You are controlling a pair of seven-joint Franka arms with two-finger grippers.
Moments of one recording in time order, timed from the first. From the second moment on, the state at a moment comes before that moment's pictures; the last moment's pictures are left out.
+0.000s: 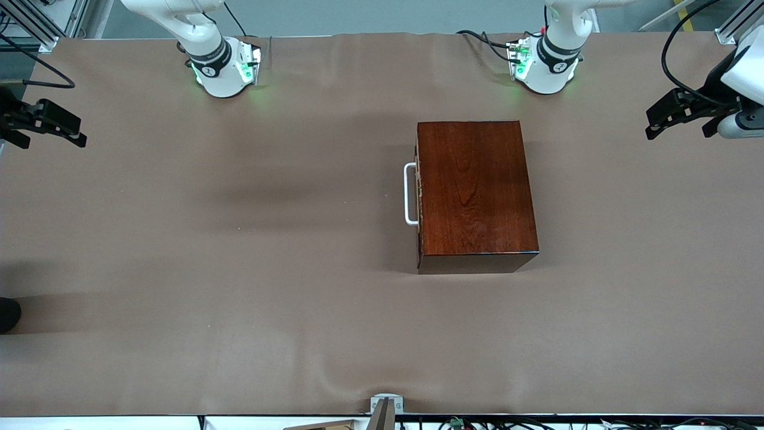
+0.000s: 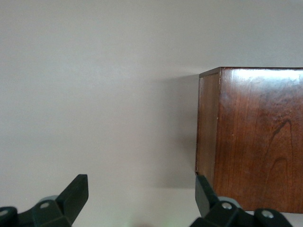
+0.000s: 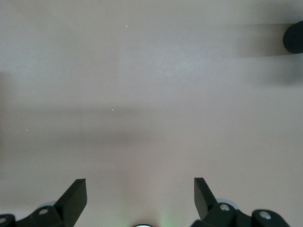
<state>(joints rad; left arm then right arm) 0.05 -0.11 -0.13 -1.62 0.01 1.54 -0.10 0.05 -0.01 -0.06 -1.49 -0.01 1.43 -0.05</state>
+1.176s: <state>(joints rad) -0.13 0.16 -0.40 -1.44 0.03 1.55 -0.45 0.04 -0.01 -0.07 -1.49 -0.01 1.42 -0.05</state>
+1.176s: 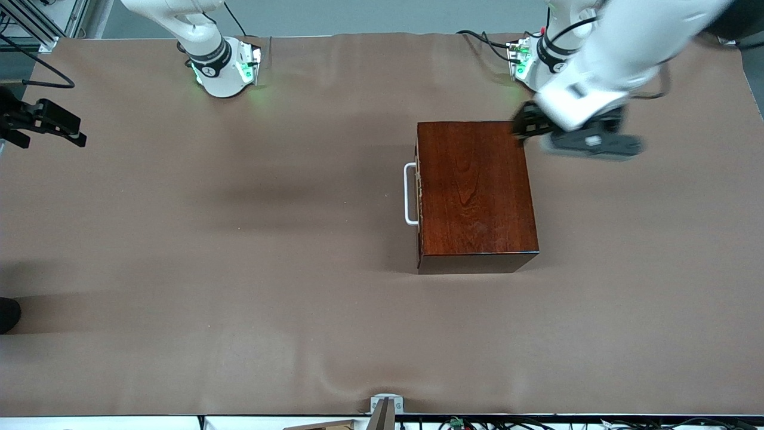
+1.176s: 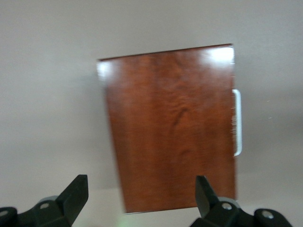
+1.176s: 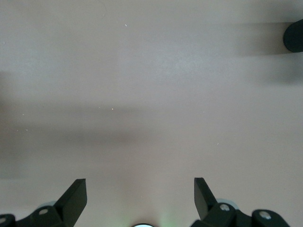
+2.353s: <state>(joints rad) -0.90 0.71 0.01 -1.23 0.18 1.77 -0.84 0.04 -0.01 -0.07 -1.49 -0.01 1.41 -0.05</state>
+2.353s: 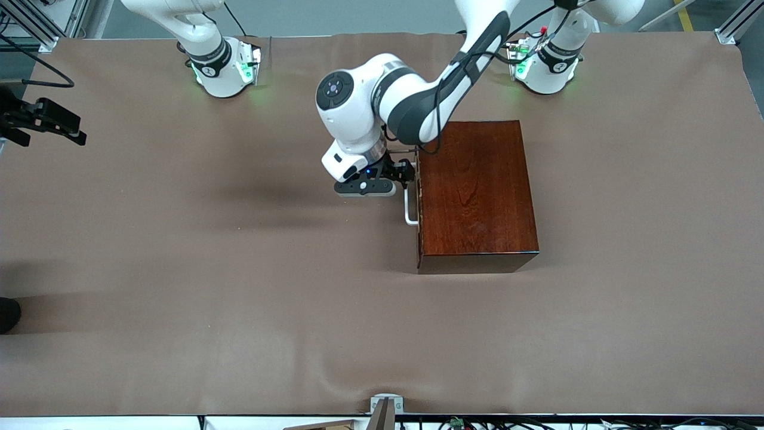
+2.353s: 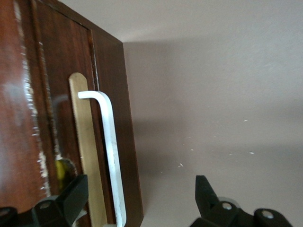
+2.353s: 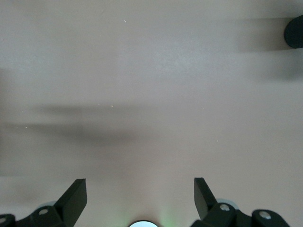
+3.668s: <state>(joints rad) -0.91 0.79 0.00 -1.23 0.21 1.98 -1.11 0.04 -0.02 -0.06 -1.49 -0.01 1.41 -0.05</state>
